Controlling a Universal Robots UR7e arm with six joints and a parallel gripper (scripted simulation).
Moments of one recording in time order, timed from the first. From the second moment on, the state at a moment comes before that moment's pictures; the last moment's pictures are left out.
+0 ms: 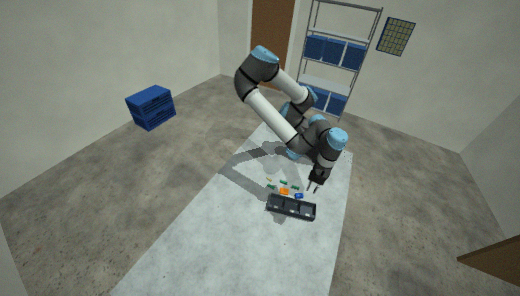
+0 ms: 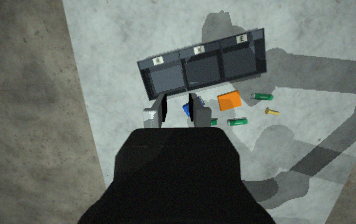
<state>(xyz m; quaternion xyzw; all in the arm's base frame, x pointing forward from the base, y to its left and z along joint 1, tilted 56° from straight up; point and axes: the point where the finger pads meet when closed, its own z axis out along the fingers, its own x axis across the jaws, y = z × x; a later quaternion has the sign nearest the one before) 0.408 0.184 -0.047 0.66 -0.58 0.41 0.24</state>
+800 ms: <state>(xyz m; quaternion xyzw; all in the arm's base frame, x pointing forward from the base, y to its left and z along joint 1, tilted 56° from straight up) 0.345 0.023 -0.005 0.43 -0.76 0.46 0.12</state>
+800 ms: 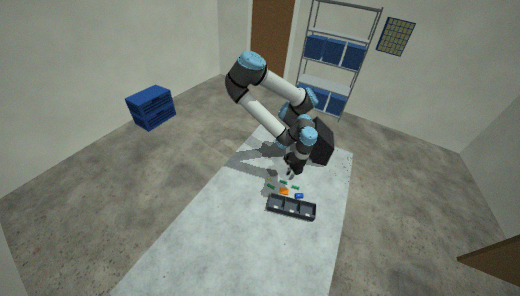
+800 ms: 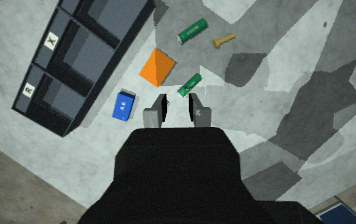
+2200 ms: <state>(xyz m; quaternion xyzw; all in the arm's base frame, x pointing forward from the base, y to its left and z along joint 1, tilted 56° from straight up) 0.337 -0.005 0.002 0.11 -0.88 0.46 -0.10</state>
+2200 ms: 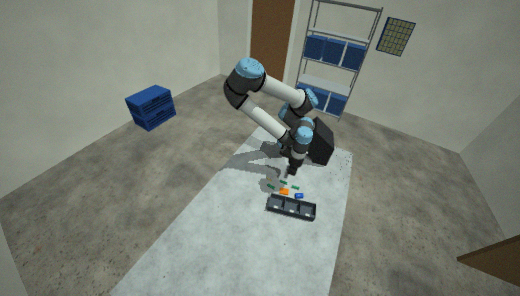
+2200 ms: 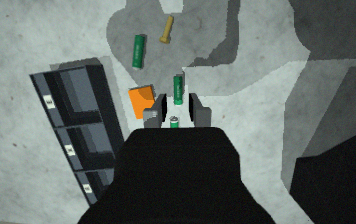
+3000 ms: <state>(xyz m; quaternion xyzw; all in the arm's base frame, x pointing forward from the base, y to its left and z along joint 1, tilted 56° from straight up) 0.338 -0.008 0.000 0.11 -0.88 0.46 -0.10</state>
